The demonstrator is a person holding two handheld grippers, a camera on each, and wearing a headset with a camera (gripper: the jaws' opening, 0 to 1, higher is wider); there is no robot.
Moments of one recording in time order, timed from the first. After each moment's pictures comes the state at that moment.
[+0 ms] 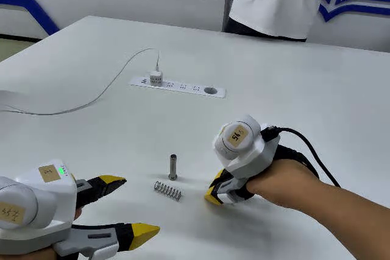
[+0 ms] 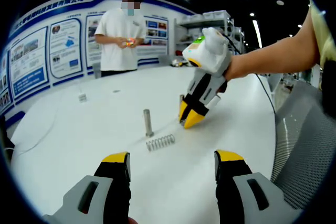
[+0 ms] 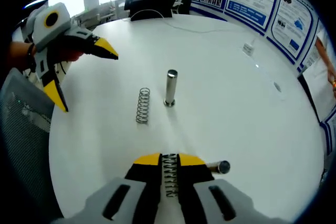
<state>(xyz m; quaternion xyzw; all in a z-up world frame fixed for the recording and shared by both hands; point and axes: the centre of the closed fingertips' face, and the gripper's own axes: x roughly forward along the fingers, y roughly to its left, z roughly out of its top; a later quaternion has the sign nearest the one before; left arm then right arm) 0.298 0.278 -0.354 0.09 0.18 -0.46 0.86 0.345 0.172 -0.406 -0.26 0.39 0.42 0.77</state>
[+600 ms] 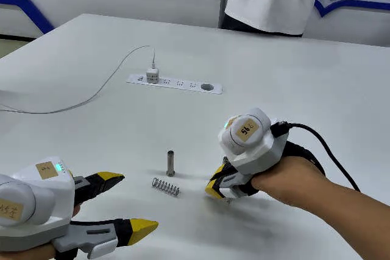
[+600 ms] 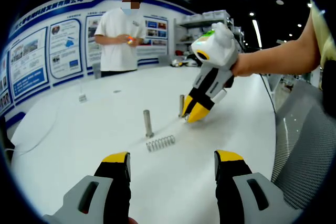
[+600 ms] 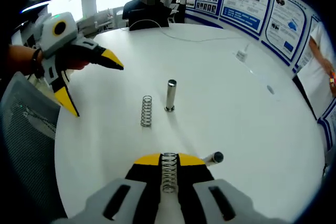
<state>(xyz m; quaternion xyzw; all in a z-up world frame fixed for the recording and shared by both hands) 0.299 0.277 -0.353 0.09 0.18 -0.46 0.86 0.337 0.167 -0.386 -0.24 0.36 0.42 0.80</state>
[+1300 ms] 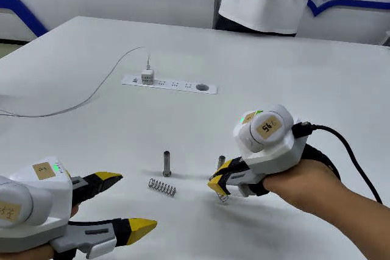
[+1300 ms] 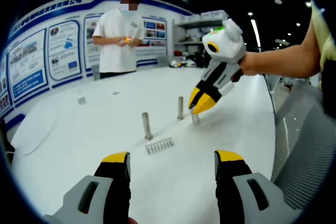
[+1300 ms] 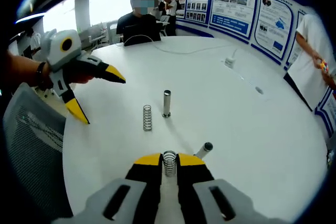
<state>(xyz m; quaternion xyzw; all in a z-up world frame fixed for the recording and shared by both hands) 0.297 0.273 -0.349 0.10 0.17 -0.47 0.86 0.328 0.156 -0.362 -0.20 0.33 0.40 0.83</state>
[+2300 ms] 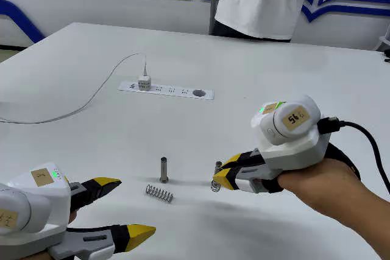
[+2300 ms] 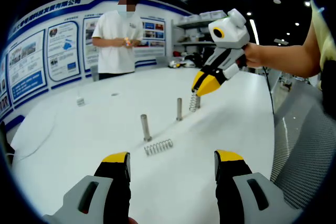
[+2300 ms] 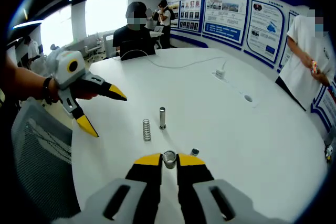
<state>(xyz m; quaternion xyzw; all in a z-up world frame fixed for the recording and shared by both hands) 0.298 0.272 -0.348 0.10 0.17 -0.47 0.86 0.326 0.147 -0.318 -0.17 0.30 0.39 0.85</state>
